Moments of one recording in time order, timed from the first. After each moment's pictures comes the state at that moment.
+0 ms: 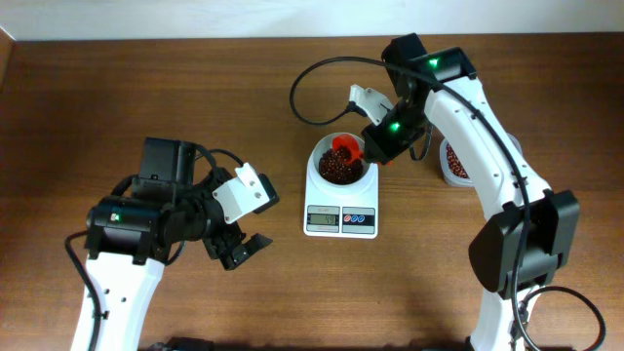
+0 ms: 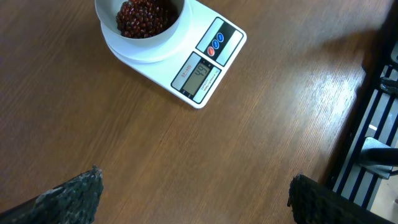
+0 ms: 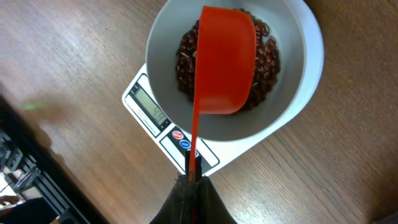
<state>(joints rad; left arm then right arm) -0.13 1.16 1.21 -1.23 0.48 0.85 0.33 2.04 1.95 -1.41 -0.39 -0.37</state>
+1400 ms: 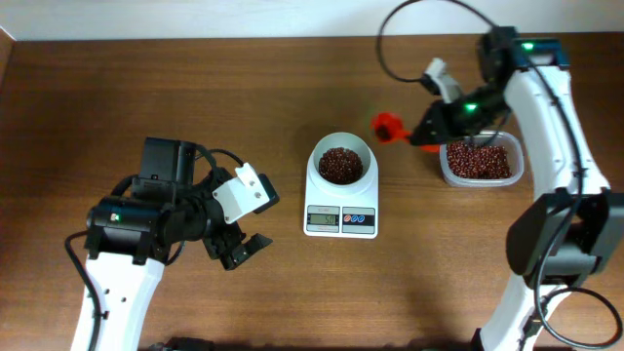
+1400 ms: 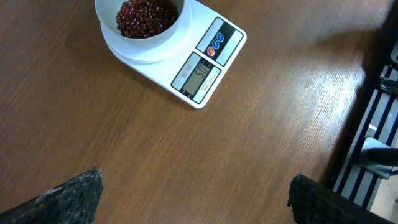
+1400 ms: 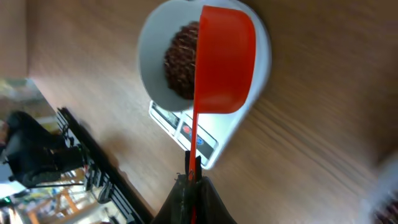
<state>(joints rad) -0.13 1.16 1.21 -1.23 0.48 0.85 -0.03 2.04 1.95 -1.52 -0.69 -0.41</state>
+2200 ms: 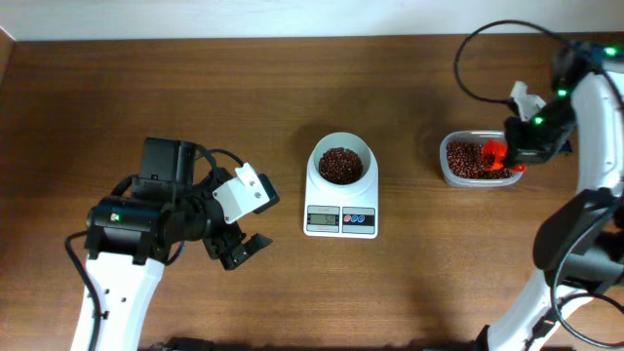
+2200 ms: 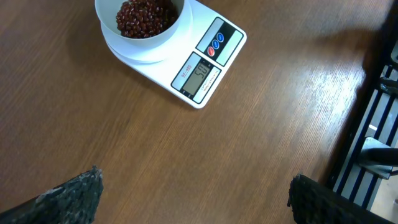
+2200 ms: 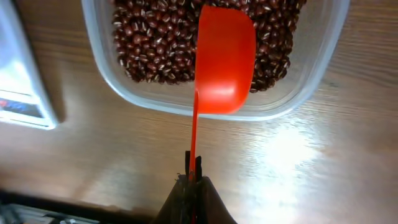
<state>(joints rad) -0.13 1.16 1.21 -1.23 0.48 0.85 -0.22 2.04 1.95 -1.61 -0.10 -0.26</state>
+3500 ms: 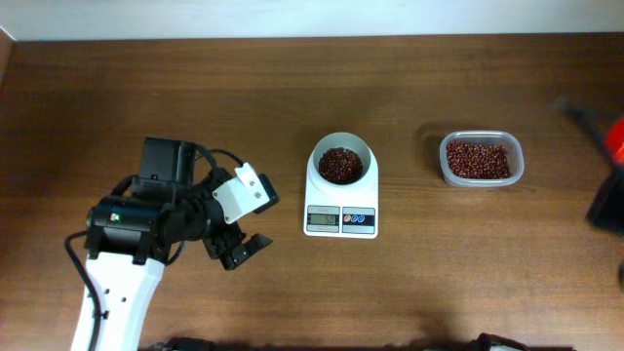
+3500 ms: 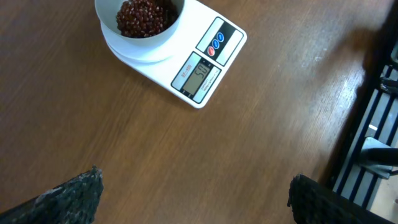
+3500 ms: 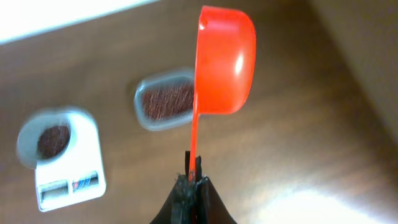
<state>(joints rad) -0.13 1.16 1.21 -1.23 0.48 0.85 -0.28 1.22 2.03 -1.68 -0.01 0.05</state>
